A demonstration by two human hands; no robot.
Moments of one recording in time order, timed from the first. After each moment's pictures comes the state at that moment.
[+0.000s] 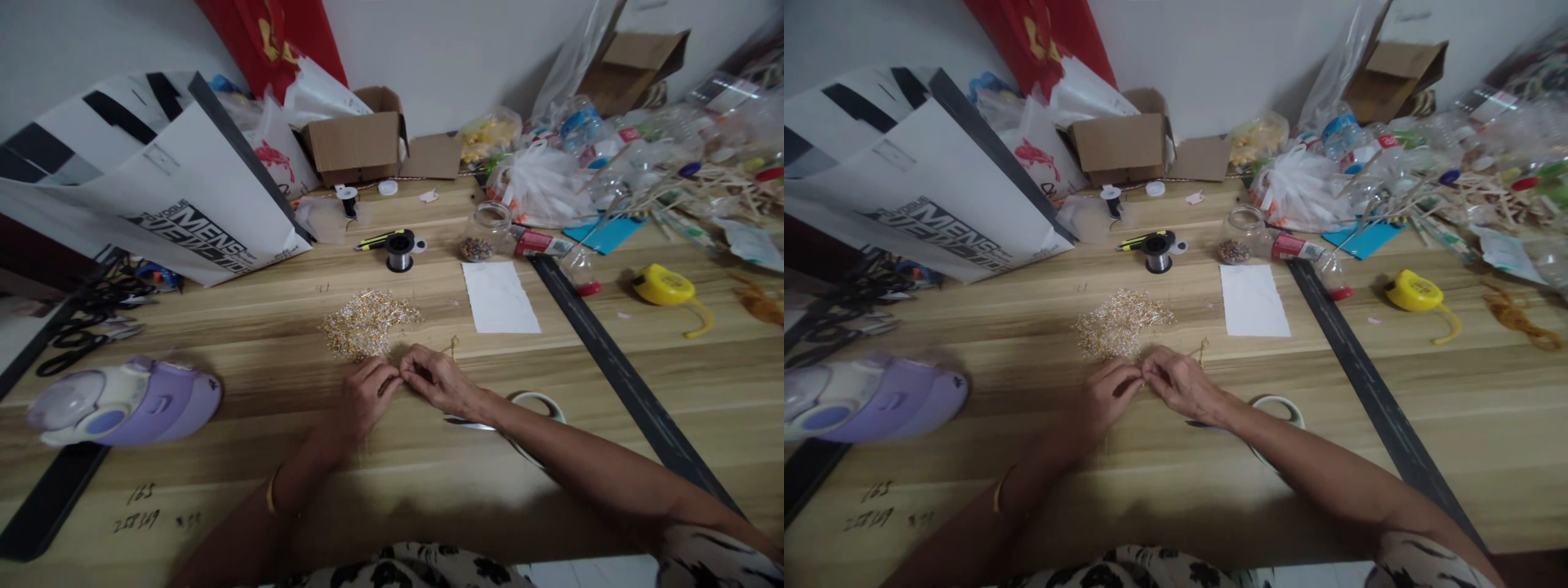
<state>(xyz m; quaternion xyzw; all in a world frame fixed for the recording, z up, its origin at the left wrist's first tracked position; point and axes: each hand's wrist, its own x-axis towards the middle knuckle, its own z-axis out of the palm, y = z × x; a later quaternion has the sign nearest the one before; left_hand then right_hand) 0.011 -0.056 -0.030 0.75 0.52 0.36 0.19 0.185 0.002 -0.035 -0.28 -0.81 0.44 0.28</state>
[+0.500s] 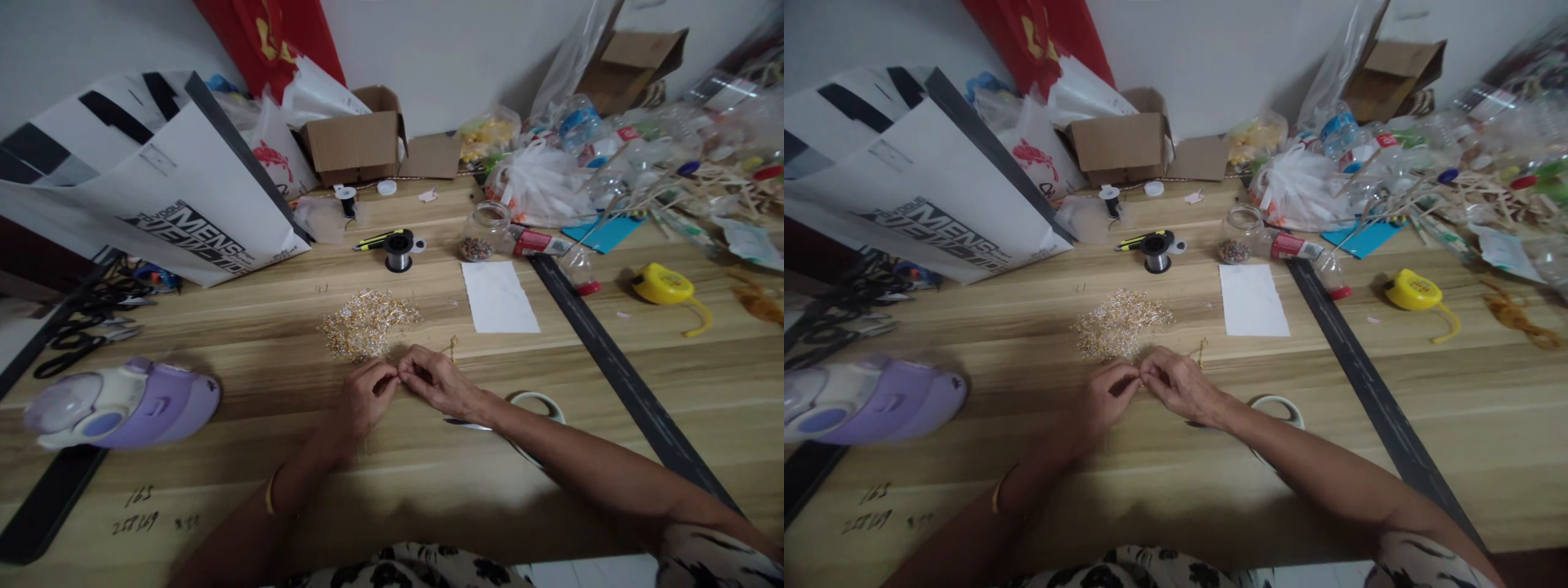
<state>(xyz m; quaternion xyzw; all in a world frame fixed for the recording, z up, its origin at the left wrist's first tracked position) 0.013 -0.054 -0.034 0.71 0.56 0.37 0.22 0.184 0.001 -0.035 -0.28 -0.80 0.45 0.28</state>
